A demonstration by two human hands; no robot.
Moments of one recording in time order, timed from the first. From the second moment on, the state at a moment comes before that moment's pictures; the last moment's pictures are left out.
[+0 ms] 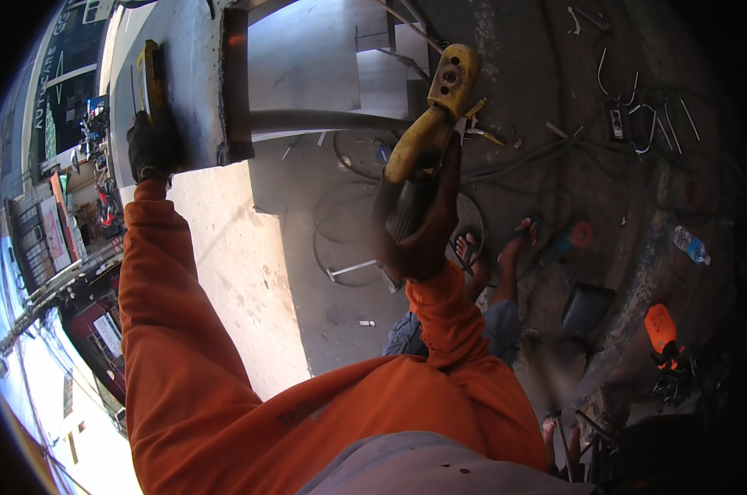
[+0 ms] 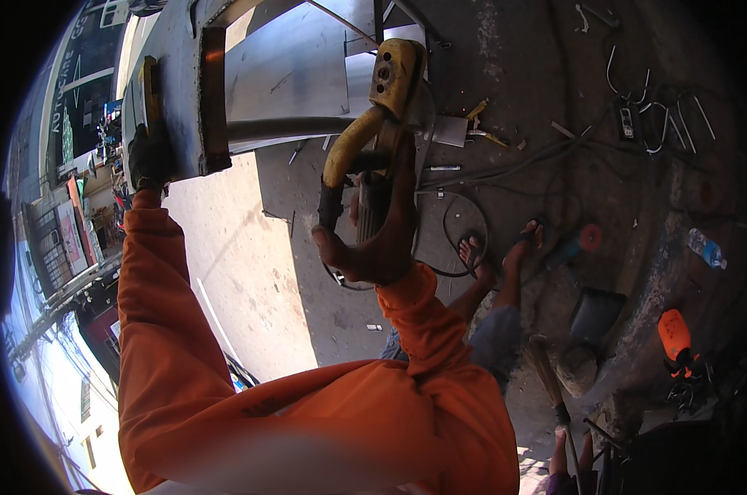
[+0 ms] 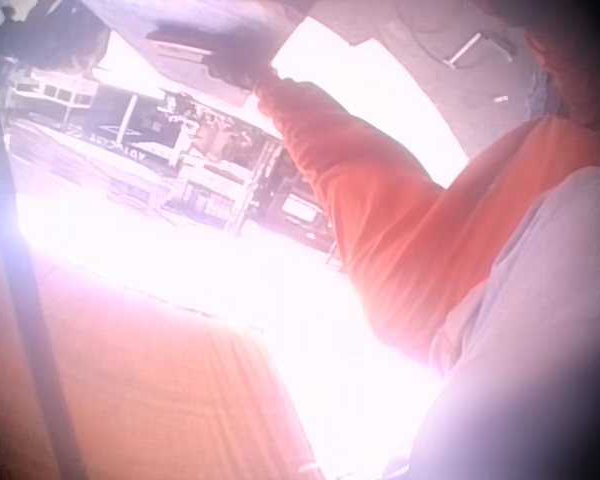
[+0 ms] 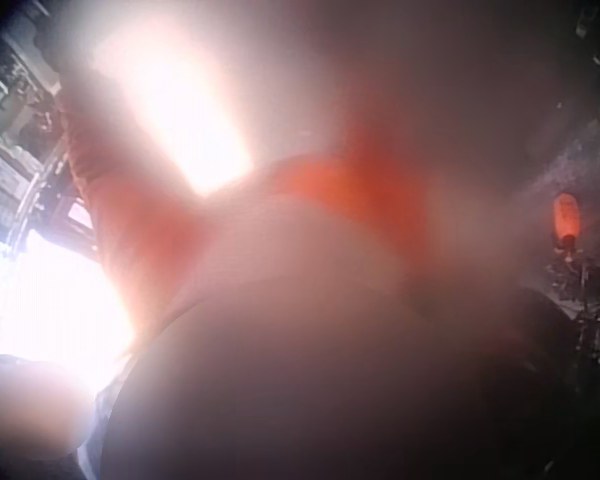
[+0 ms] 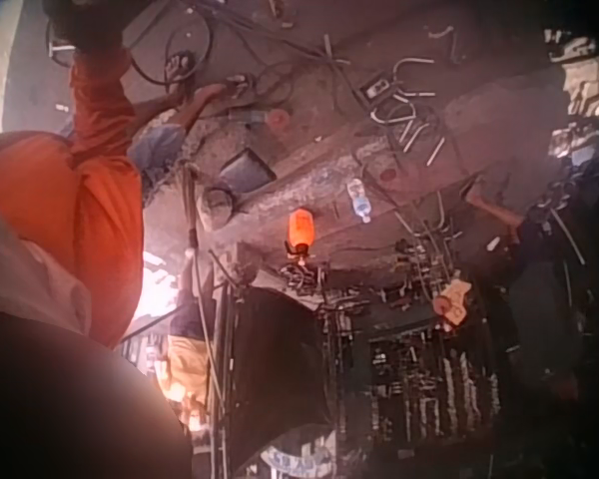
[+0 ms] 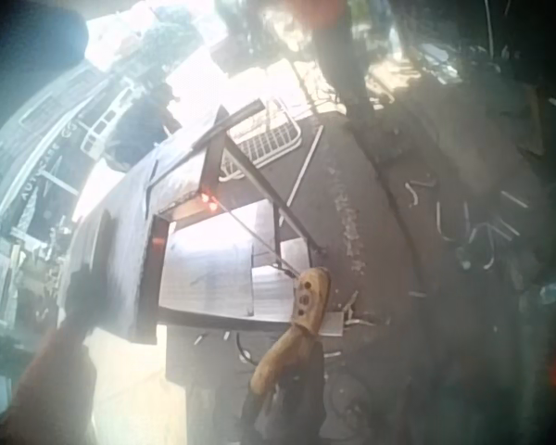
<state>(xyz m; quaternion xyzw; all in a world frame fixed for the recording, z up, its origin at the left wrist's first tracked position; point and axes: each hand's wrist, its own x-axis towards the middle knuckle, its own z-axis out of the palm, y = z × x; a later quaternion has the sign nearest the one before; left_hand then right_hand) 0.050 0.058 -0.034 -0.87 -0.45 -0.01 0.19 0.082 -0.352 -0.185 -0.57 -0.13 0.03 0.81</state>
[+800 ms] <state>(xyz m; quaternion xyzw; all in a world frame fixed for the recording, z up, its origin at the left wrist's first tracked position) 0.028 0.102 -0.048 -0.90 -0.36 -0.02 0.24 0.081 -0.351 -0.199 -0.60 -0.14 0.04 0.79</state>
